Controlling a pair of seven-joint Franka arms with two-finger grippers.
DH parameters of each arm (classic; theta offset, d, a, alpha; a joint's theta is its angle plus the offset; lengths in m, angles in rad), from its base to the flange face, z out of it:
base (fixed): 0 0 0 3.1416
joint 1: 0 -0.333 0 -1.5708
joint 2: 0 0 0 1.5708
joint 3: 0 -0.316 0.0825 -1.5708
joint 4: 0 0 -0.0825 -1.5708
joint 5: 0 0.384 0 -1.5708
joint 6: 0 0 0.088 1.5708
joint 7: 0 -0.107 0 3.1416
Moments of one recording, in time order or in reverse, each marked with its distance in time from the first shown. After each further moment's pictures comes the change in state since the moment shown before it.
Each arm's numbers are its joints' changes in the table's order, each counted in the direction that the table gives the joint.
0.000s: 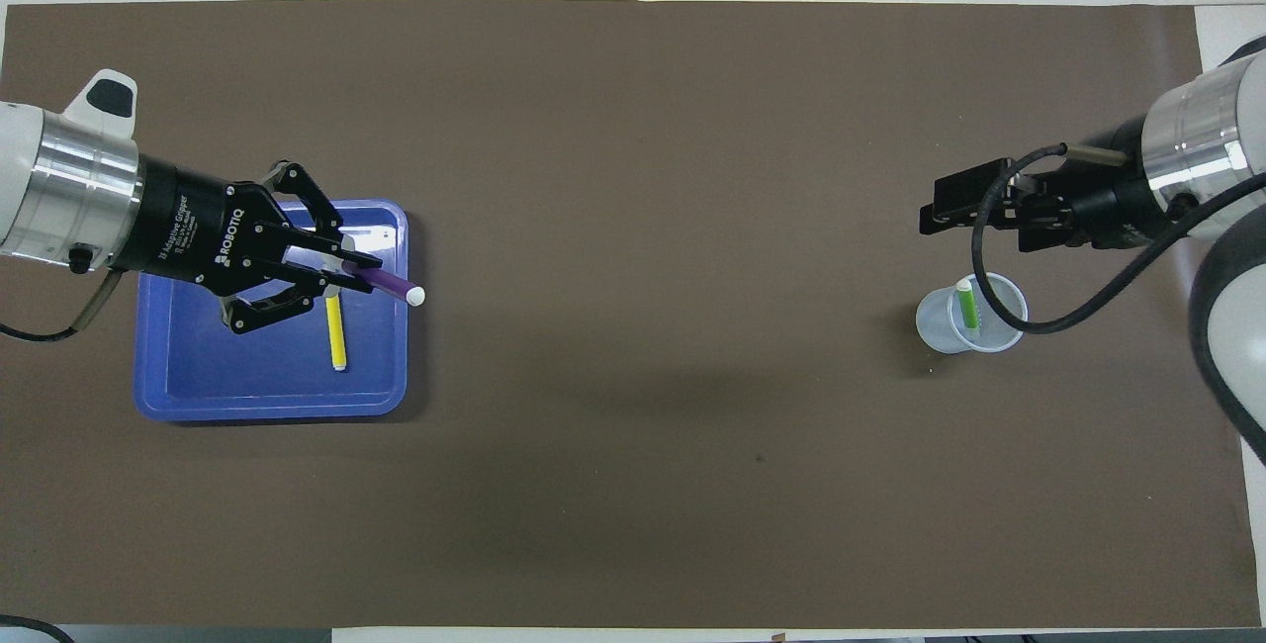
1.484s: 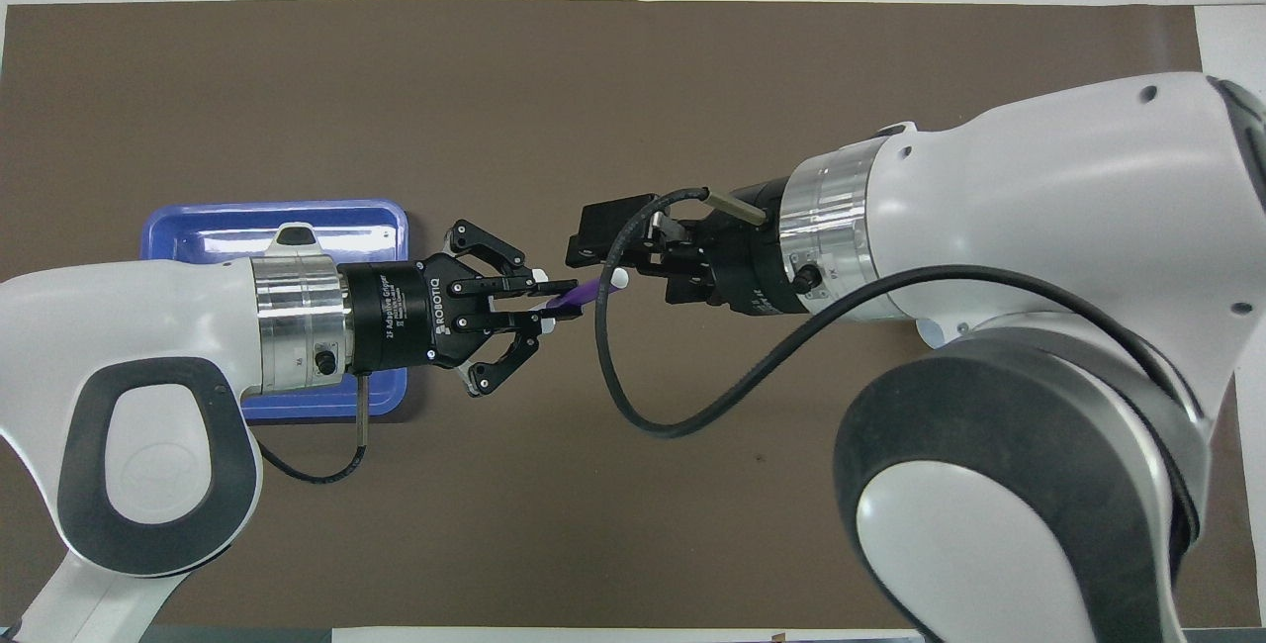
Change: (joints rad) left arm 0.287 0.155 0.016 -0.307 -0.323 -0.514 0.261; right arm -0.296 -0.018 -0.009 -0.061 0.239 -0.248 -0.197
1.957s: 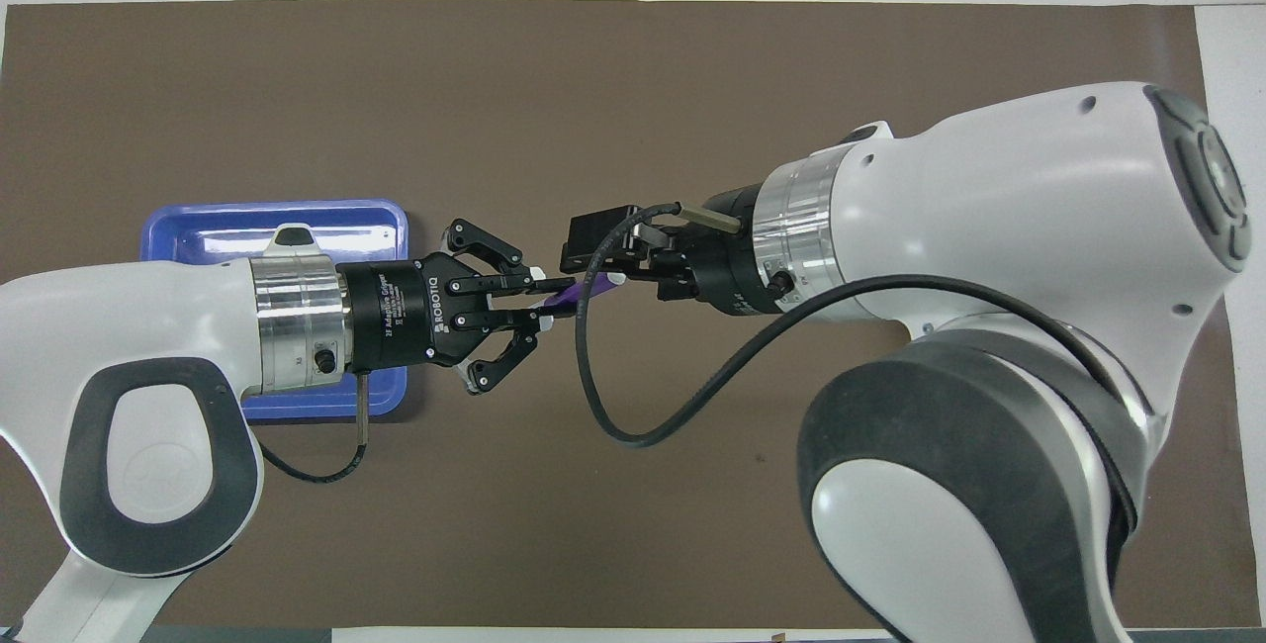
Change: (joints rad) left arm 0.000 0.000 0.000 -0.003 -0.001 -0.013 0.007; right arm -0.013 -0.013 0.001 -0.003 -0.069 -0.014 0.031
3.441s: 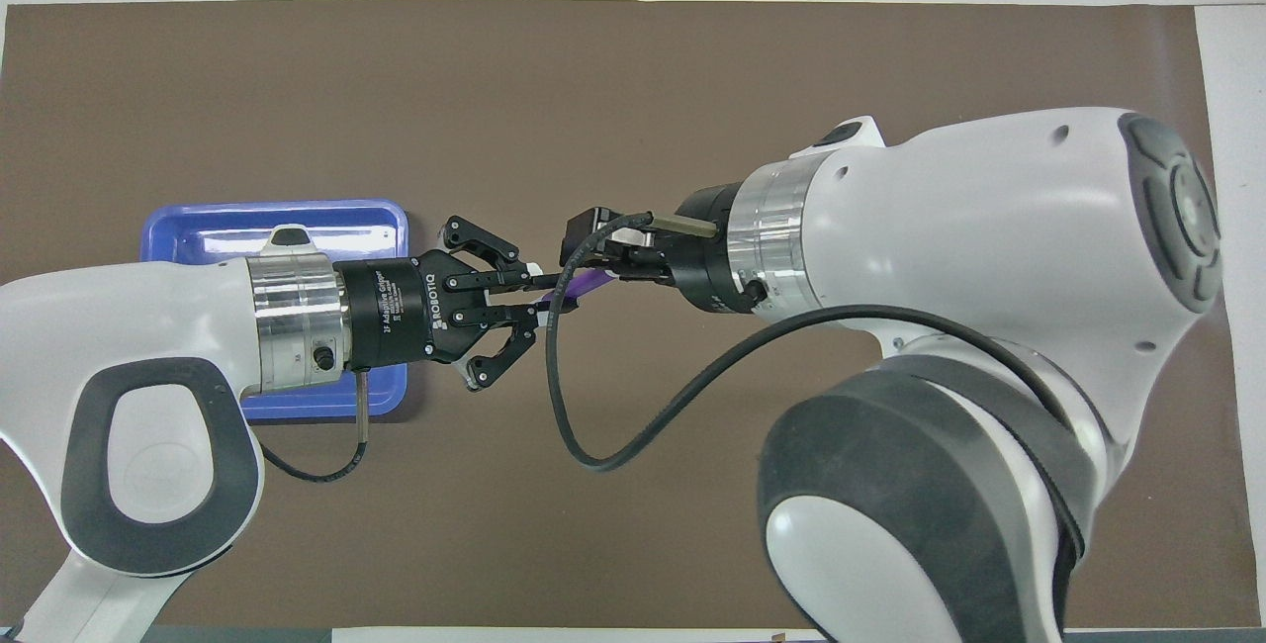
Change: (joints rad) left arm 0.000 0.000 0.000 -0.001 -0.001 -0.013 0.022; right arm -0.031 -0.003 -0.001 -0.004 -0.024 -0.082 0.001
